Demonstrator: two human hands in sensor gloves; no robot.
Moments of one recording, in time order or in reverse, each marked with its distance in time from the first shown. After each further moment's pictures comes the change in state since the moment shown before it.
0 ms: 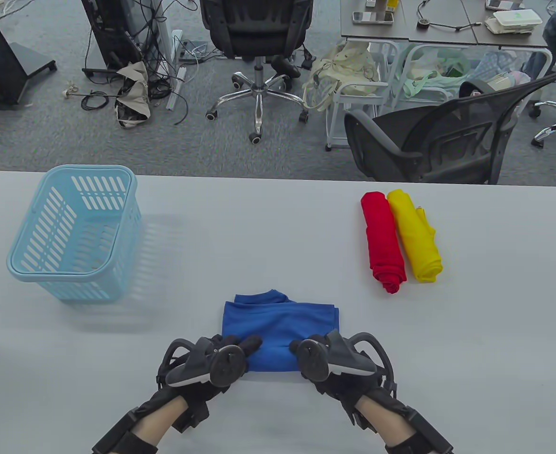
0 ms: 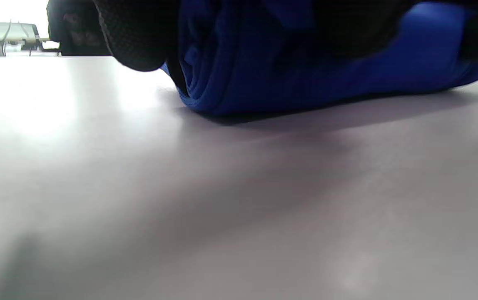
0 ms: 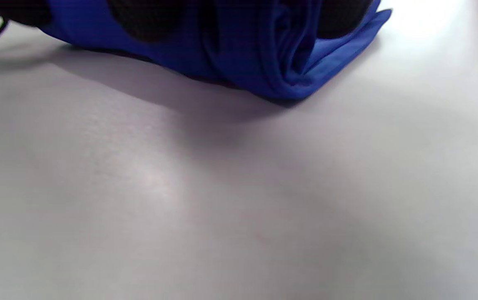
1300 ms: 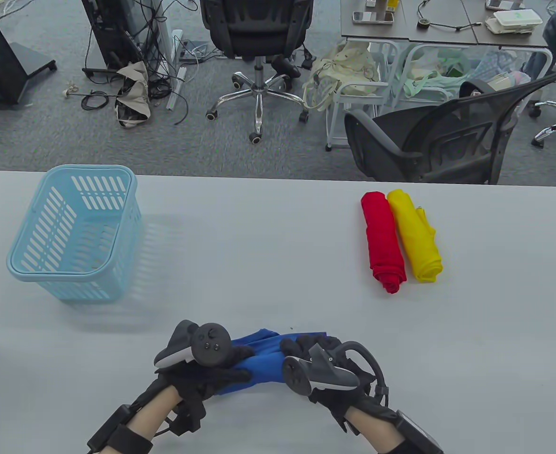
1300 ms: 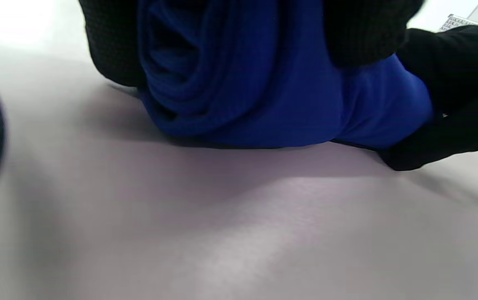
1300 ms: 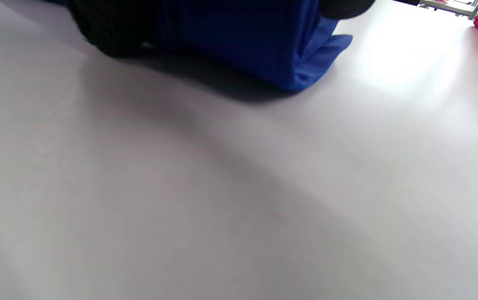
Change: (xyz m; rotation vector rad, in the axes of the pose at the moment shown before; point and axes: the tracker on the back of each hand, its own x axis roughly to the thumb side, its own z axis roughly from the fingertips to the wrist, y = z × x) left_hand -0.024 0.000 -0.001 -0.078 -0.045 0.441; right_hand 0.032 0.017 -0.003 -0.029 0.068 0.294
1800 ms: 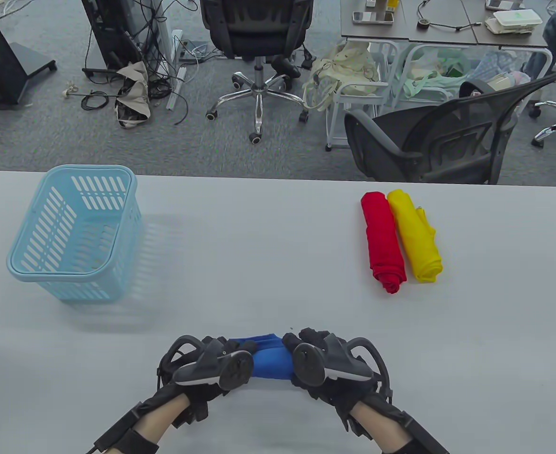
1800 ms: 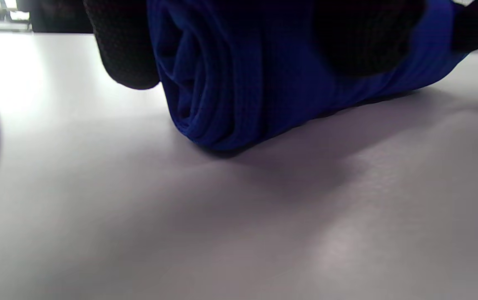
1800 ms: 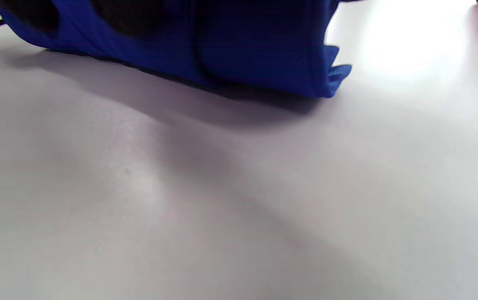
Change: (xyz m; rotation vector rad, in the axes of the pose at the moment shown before) left_hand 0.015 -0.001 -0.006 -0.019 -0.003 -0.223; right_hand -0.009 -0.016 0.012 -0.051 -0.036 -0.104
